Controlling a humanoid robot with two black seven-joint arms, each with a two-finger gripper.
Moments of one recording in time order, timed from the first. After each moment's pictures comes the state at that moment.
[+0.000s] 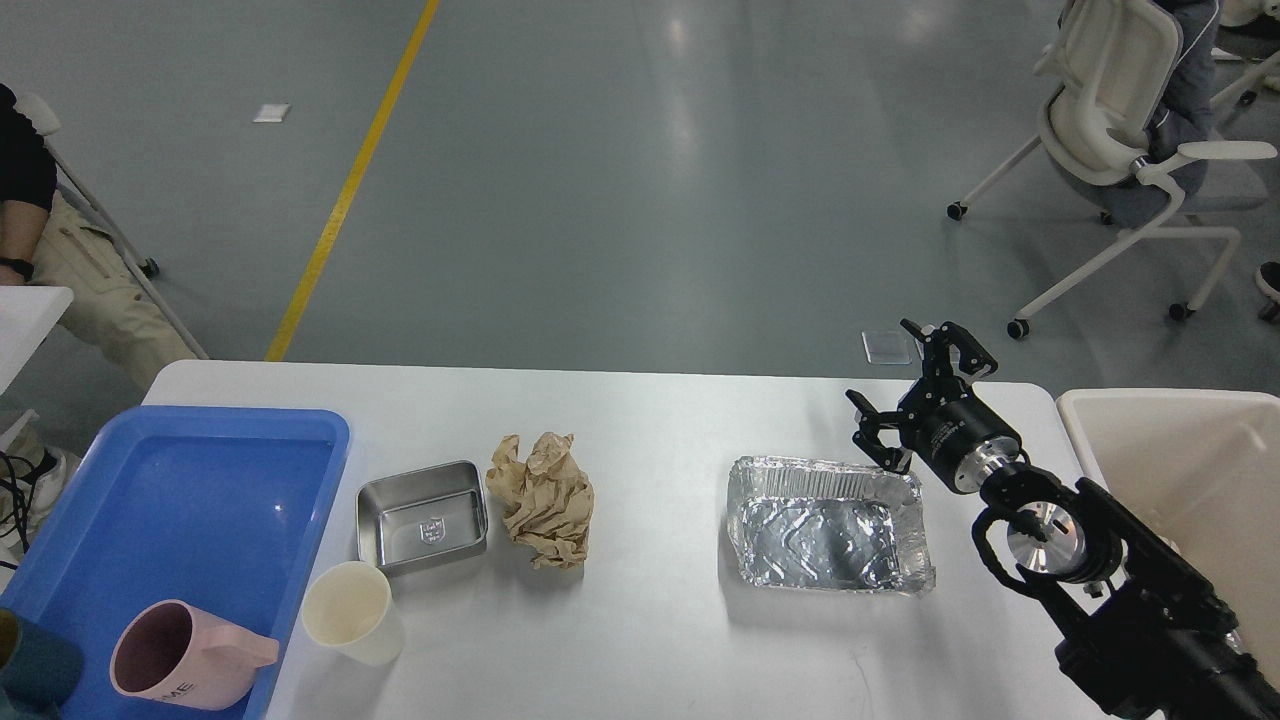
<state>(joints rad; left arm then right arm) 0.05 1.30 -1.40 -0.94 0.66 -0.54 0.54 0.39 -0.24 1.12 0.98 -0.25 0.20 0.02</state>
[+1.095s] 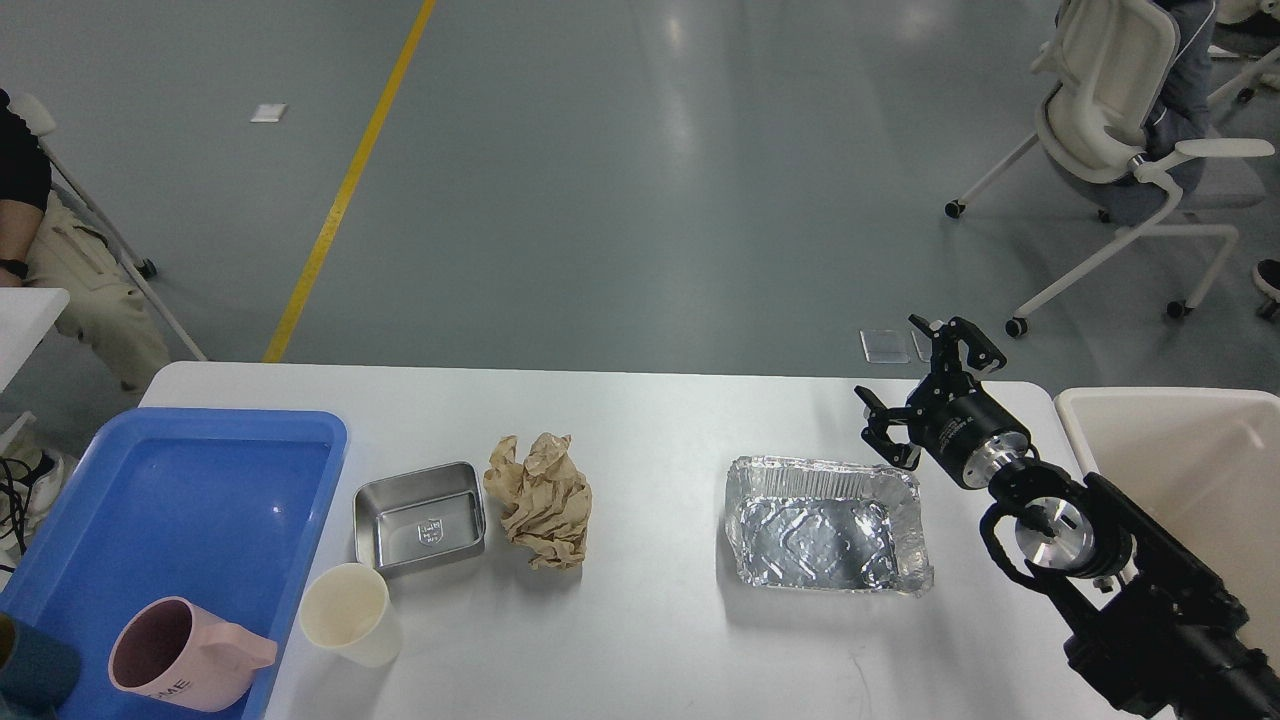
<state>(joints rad) -0.38 0.81 -1.31 -0.84 0.60 -0.17 0.02 0.41 -0.25 1.11 0.99 -0.25 0.19 0.02</state>
